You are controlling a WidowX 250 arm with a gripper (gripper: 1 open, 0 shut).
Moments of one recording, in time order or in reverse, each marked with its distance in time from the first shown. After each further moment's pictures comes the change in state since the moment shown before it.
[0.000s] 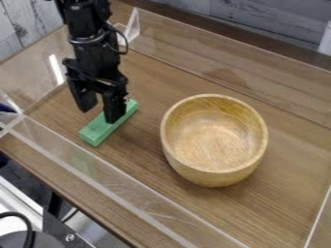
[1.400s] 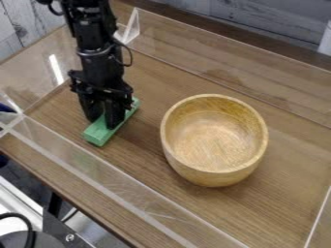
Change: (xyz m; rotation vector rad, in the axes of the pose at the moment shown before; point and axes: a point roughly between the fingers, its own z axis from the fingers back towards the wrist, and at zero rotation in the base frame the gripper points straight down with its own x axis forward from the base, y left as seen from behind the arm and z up) arm 0.009 0.003 -0.021 -0.007 0.038 0.042
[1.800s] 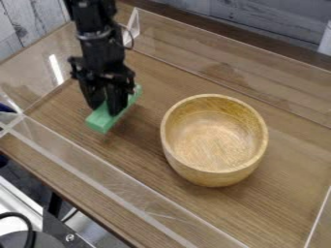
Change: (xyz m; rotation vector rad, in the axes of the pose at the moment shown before) arm 0.005 -0.005 0.028 -0.013 -0.049 0.012
